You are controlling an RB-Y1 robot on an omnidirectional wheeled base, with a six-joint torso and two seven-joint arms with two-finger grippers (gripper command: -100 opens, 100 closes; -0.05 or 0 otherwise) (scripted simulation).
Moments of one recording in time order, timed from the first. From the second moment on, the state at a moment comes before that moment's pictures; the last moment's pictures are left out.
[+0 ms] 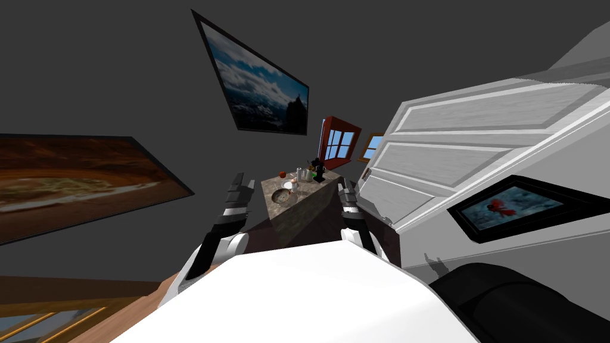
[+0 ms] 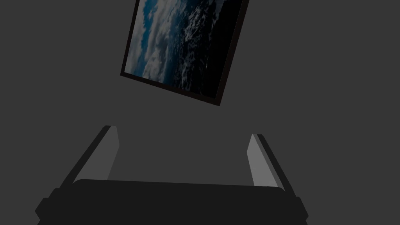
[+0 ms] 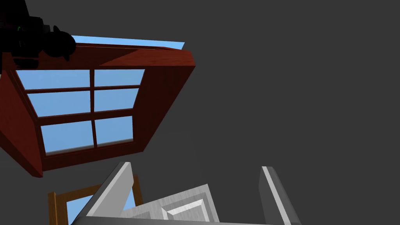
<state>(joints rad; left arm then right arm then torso) 0.41 0.13 -0.01 -2.29 0.07 -0.30 -0.05 0.51 -0.03 -0.02 -2.23 0.04 -0.39 0.00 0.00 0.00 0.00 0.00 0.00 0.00</state>
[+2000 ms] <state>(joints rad) 0.28 0.15 -0.03 -2.35 0.23 0.22 -0.02 0.51 -0.03 -0.02 -2.23 0.04 -0.39 0.00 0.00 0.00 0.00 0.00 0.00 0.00</state>
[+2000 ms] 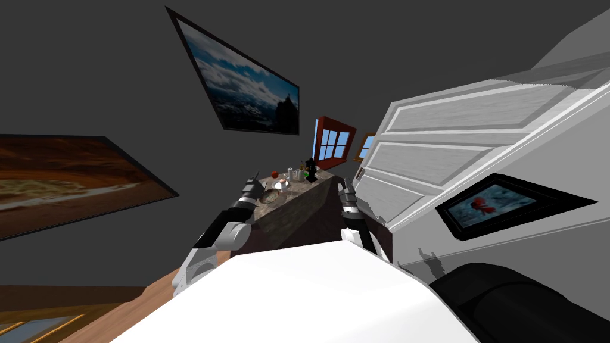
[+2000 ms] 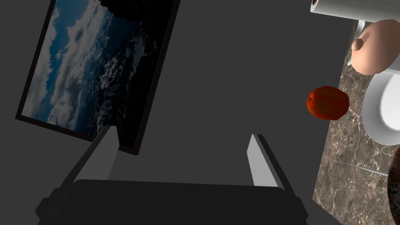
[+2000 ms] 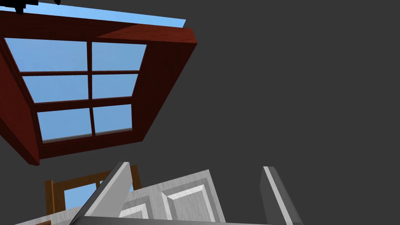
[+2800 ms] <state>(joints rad) 0.26 0.16 -0.03 -2.36 0.26 0.43 0.02 0.51 -0.03 -0.02 -2.23 0.04 -0.39 0.00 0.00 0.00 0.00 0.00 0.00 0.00</state>
